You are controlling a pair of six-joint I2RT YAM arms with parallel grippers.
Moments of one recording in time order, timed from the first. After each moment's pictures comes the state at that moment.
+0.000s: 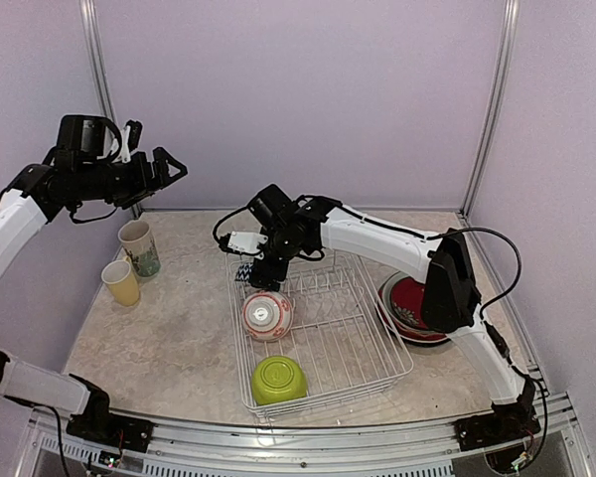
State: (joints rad) left arm -0.31 1.24 1.44 -0.66 0.20 -0.43; right arm 0.94 2.45 2.37 -0.82 0.05 -0.57
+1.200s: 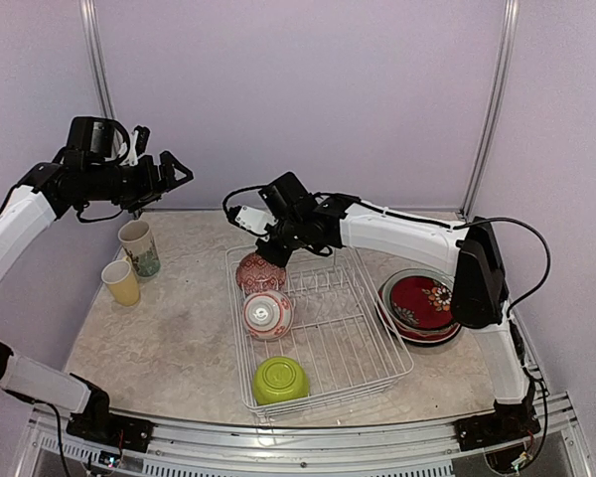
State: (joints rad) left arm -0.30 1.29 1.44 -0.66 0.23 -0.45; right arm 0.94 2.27 2.12 -0.55 0.16 -0.43
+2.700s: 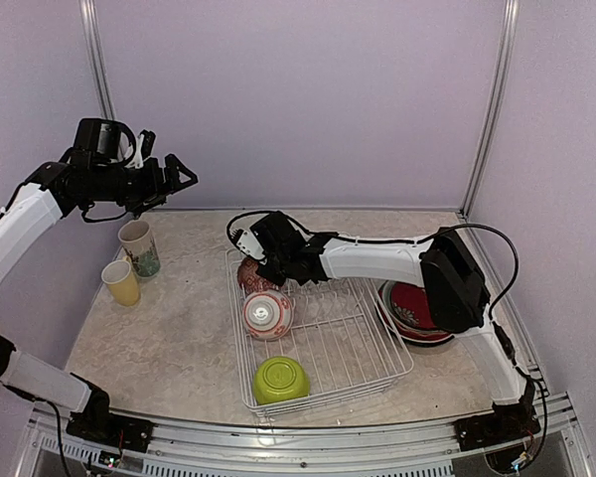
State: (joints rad) left arm -0.30 1.32 1.44 -0.66 0.26 -0.46; right arm 0.96 2.38 1.97 -0.26 0.45 -0.44
